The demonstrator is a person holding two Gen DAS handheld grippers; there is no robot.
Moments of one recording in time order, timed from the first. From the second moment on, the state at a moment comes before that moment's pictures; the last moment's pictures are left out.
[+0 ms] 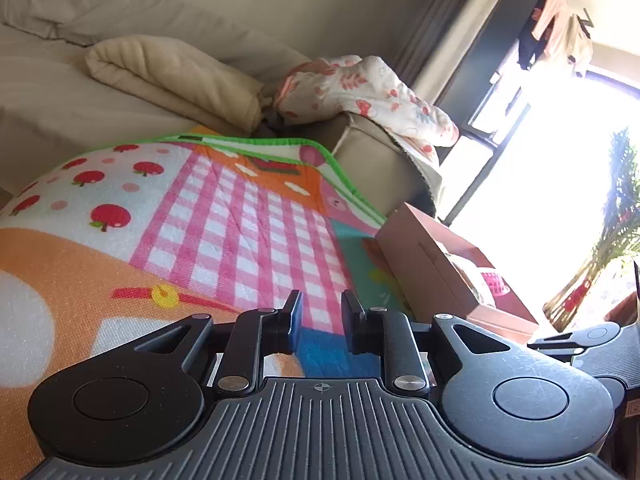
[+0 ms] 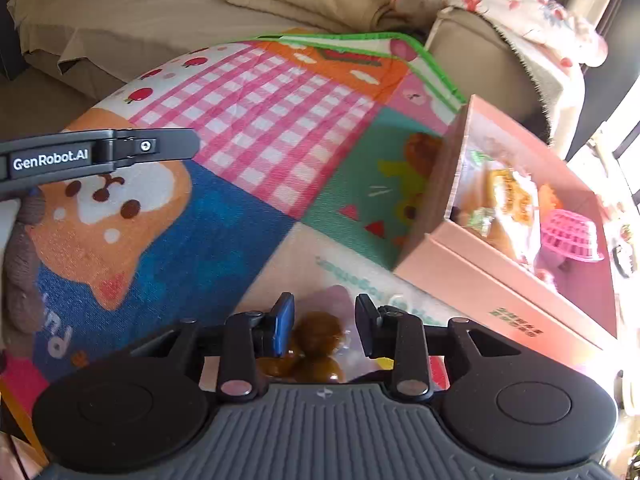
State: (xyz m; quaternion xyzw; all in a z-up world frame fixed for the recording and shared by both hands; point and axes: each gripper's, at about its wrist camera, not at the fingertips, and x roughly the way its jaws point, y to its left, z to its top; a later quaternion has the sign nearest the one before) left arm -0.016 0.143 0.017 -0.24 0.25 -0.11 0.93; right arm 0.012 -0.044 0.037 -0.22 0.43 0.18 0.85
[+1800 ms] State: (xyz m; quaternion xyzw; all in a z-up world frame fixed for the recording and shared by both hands) left arm -0.069 0.005 0.022 0.05 0.33 -0.23 0.91; right arm -0.136 -0.217 0.017 0.08 0.36 0.14 0.92
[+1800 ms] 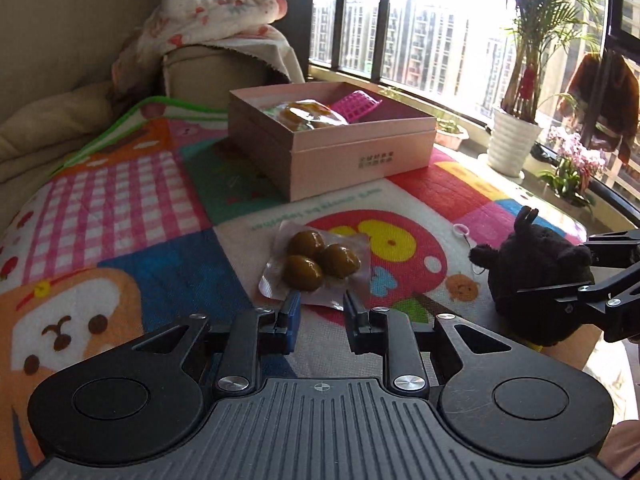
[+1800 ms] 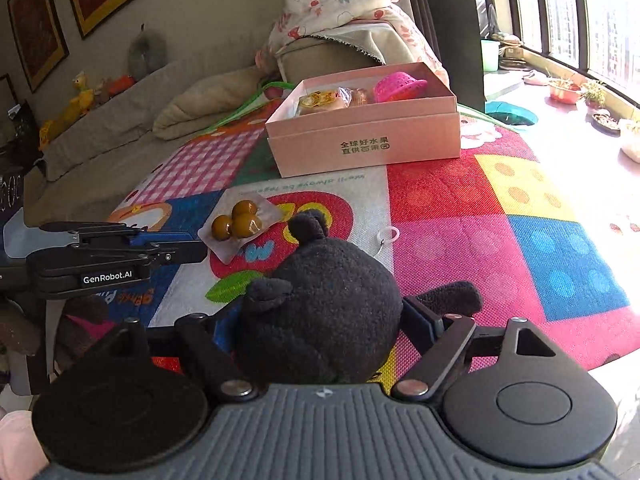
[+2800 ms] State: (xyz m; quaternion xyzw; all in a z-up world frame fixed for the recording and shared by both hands) left arm -0.058 -0.088 0.051 -0.08 0.45 -0.39 0.80; right arm -0.177 -0.311 0.036 0.21 0.27 0.02 0.94
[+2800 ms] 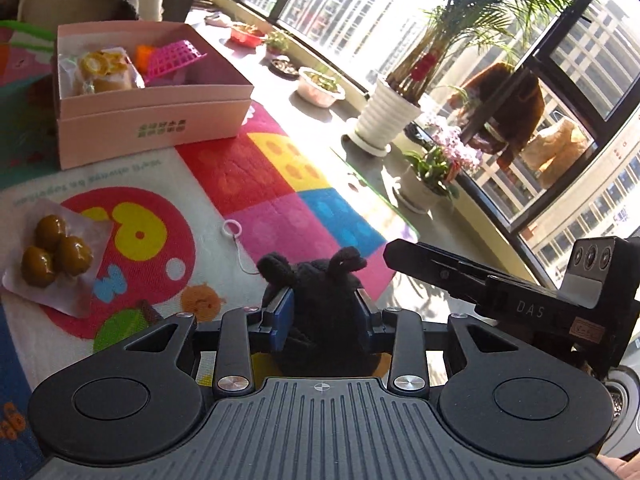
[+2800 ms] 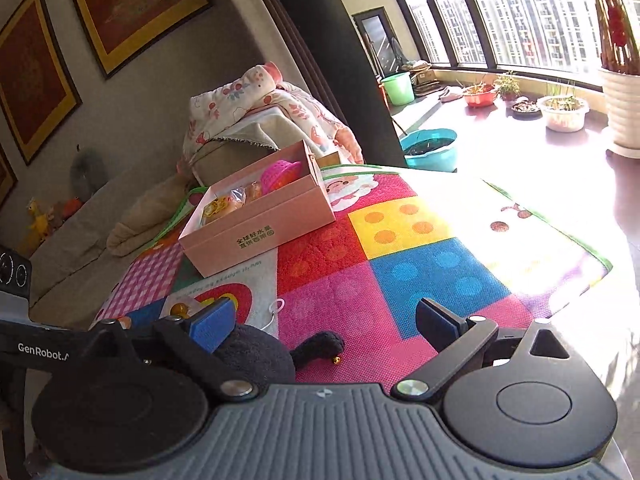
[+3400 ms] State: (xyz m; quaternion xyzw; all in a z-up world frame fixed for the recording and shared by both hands) left arm -0.032 -0.117 0.010 -0.14 0.51 -0.42 0.74; right arm -0.192 -0.320 0.042 0.19 0.25 -0.01 0.95
